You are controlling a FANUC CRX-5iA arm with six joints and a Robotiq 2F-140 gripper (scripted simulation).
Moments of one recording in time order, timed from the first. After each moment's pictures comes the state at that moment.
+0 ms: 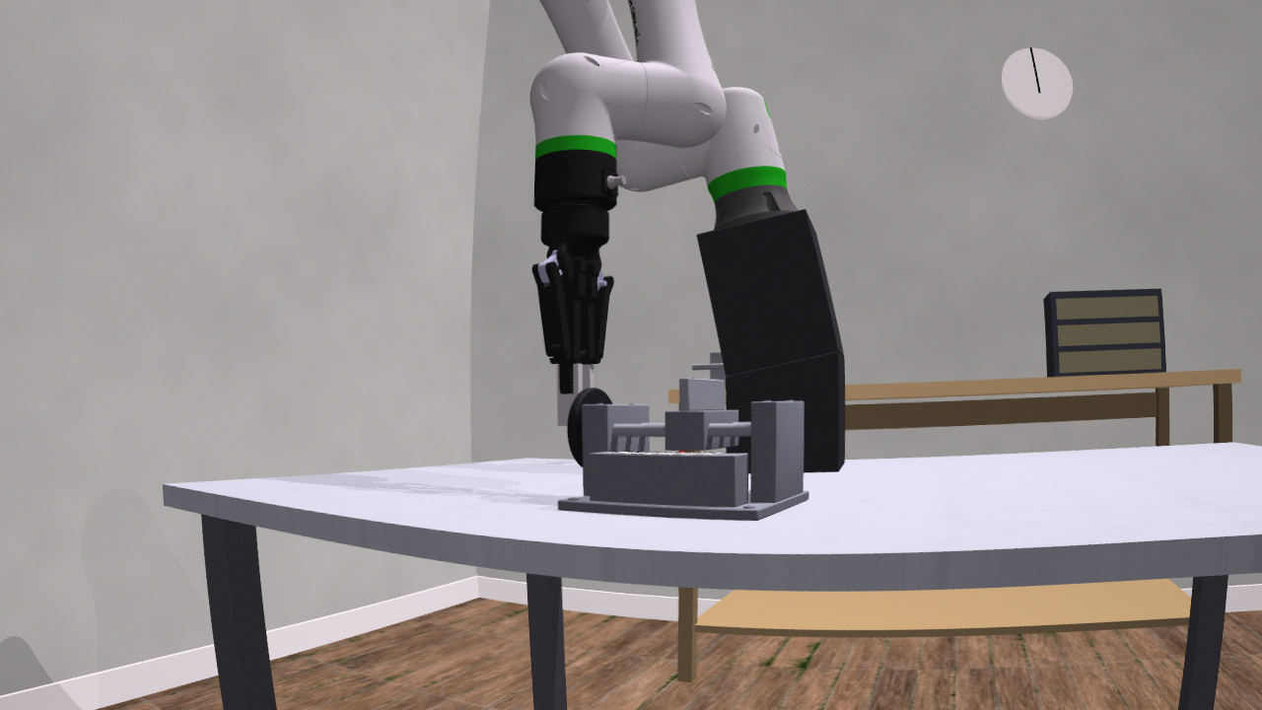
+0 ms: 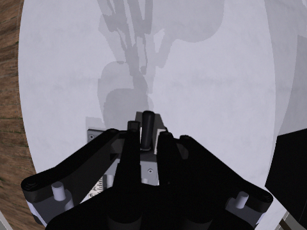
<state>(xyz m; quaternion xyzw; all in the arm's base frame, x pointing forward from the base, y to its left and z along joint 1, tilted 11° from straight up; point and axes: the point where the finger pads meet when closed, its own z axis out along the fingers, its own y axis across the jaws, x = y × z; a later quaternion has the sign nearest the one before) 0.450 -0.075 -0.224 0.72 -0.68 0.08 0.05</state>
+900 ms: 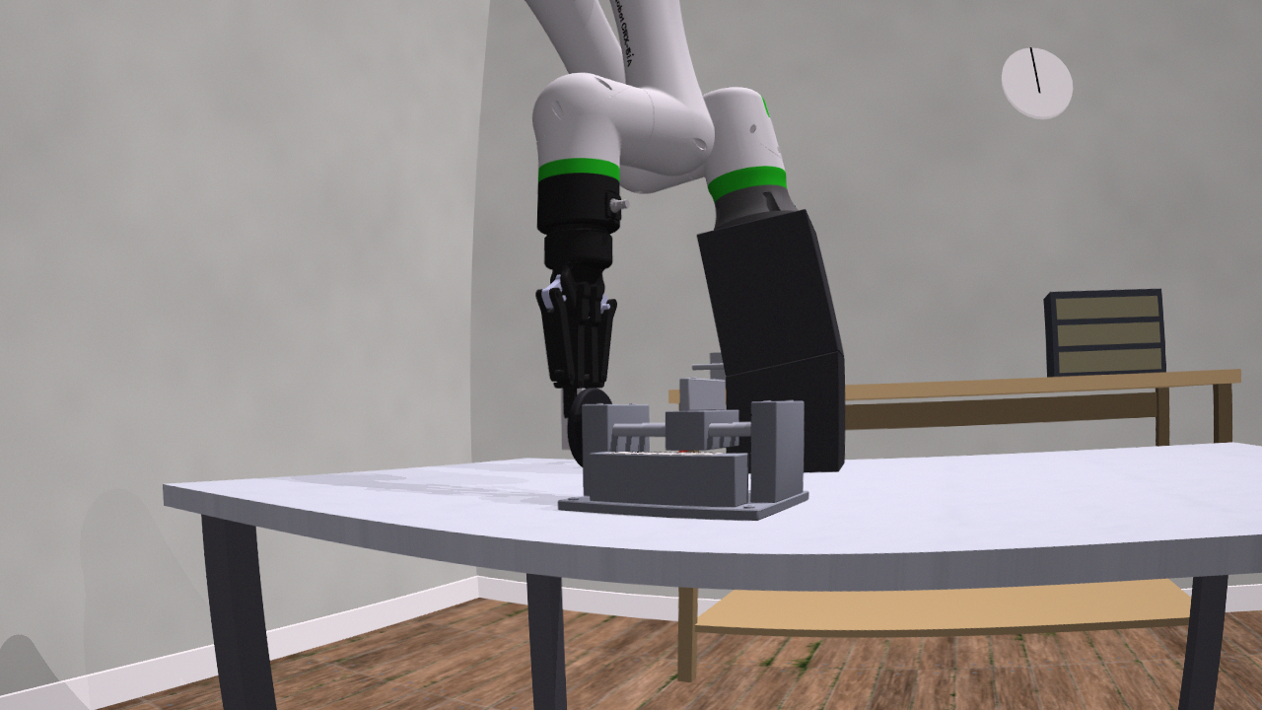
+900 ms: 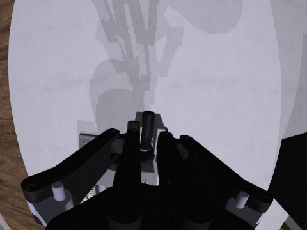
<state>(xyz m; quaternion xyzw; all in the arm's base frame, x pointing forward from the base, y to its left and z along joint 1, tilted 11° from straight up) 0.443 -0.080 -0.250 0.72 -0.68 0.07 0.05</state>
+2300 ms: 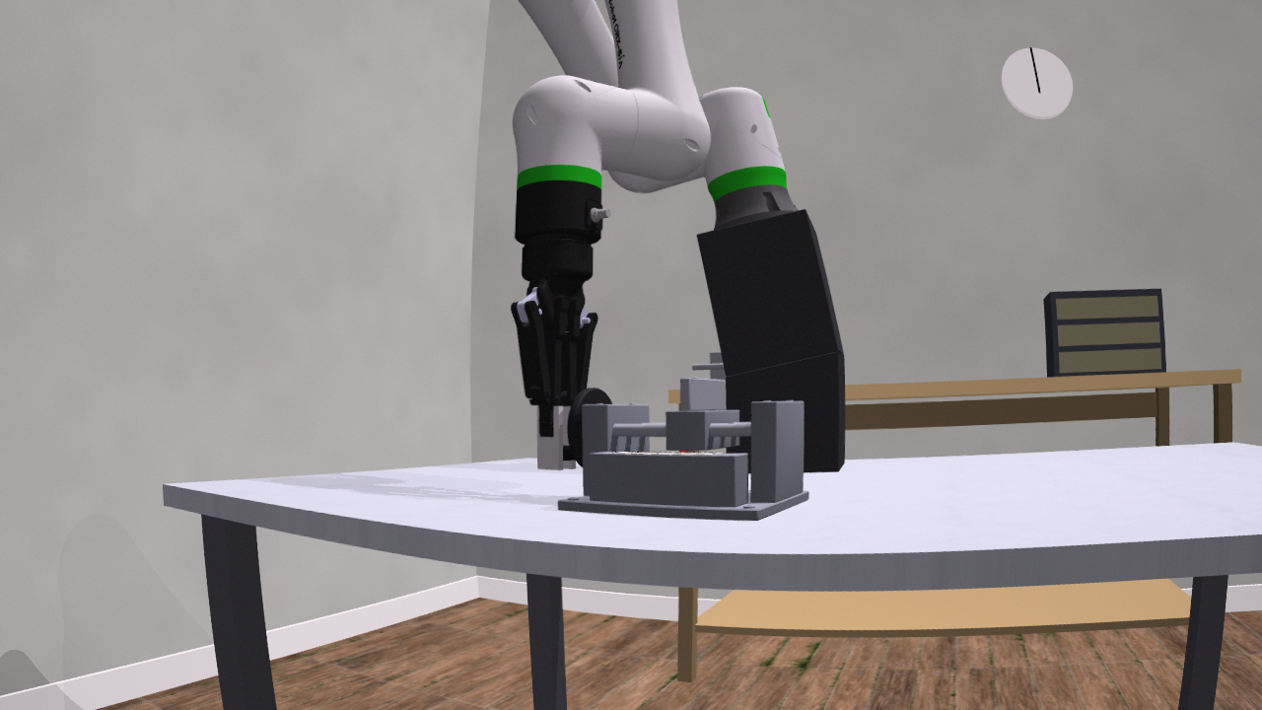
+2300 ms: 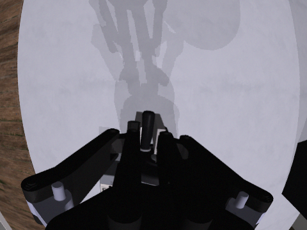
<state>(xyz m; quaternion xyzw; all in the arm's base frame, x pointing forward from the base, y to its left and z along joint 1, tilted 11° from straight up) 0.489 -0.080 -0.267 0.72 -0.68 0.08 0.05</state>
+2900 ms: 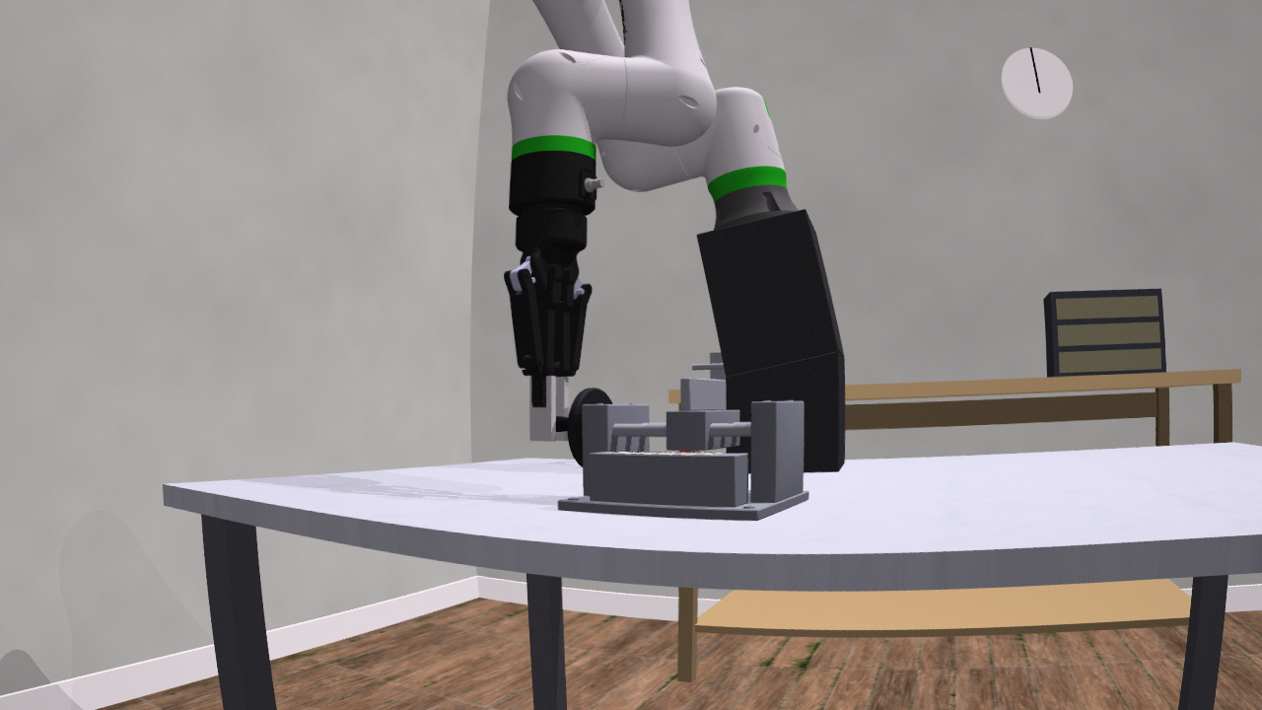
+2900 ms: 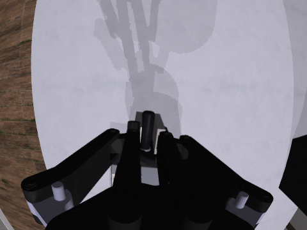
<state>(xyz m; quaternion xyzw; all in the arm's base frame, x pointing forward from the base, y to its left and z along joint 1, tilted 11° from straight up) 0.500 -0.074 -0.237 0.72 -0.68 0.08 0.05</state>
